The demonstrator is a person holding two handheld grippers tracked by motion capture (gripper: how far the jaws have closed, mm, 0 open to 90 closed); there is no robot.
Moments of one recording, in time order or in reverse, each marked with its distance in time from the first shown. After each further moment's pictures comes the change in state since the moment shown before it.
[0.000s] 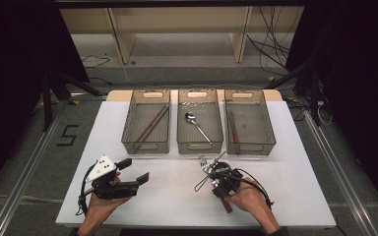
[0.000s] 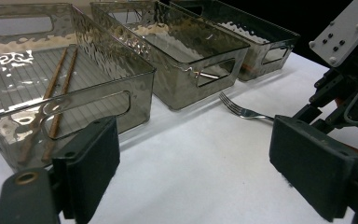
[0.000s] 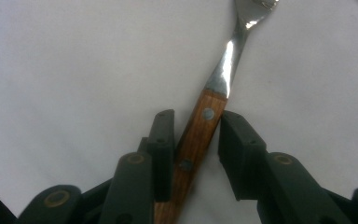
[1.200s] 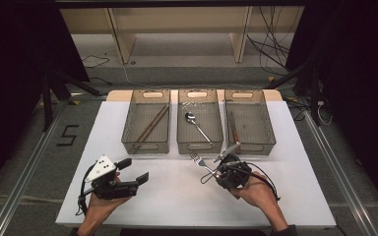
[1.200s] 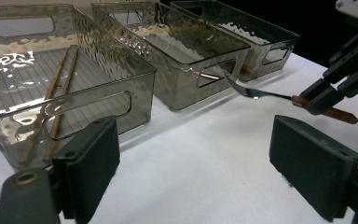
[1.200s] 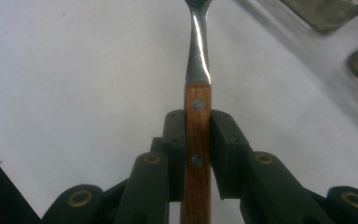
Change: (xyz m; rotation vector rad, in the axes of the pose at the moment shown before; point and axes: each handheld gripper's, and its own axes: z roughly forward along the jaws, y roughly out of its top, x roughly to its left) left arm 0.001 0.000 -0.001 -0.003 0.002 0.000; right arm -0.015 -0.006 -0.034 -0.154 0.013 0.001
